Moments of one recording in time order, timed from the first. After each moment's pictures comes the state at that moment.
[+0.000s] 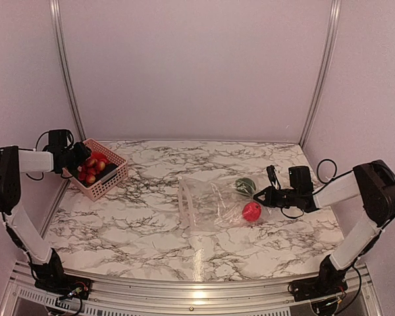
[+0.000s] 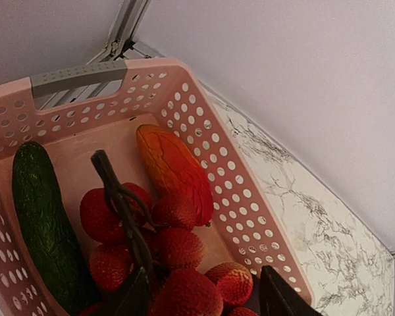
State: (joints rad) left arm 0.11 1.68 0.99 0.13 0.15 -0.58; right arm 0.24 1.61 0.57 0.37 -0.54 0.37
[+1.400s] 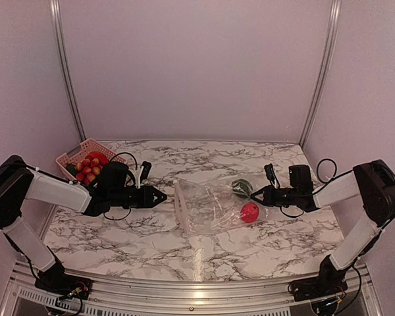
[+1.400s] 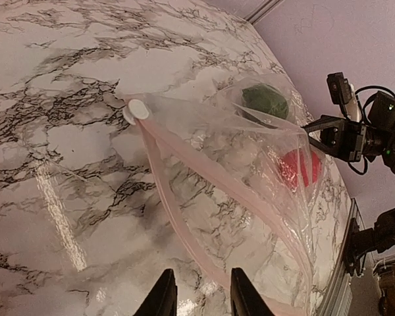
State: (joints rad) left arm -0.63 1.59 0.66 0.41 0.36 -0.57; right arm 0.24 1.61 0.58 0.39 -0.65 0.37
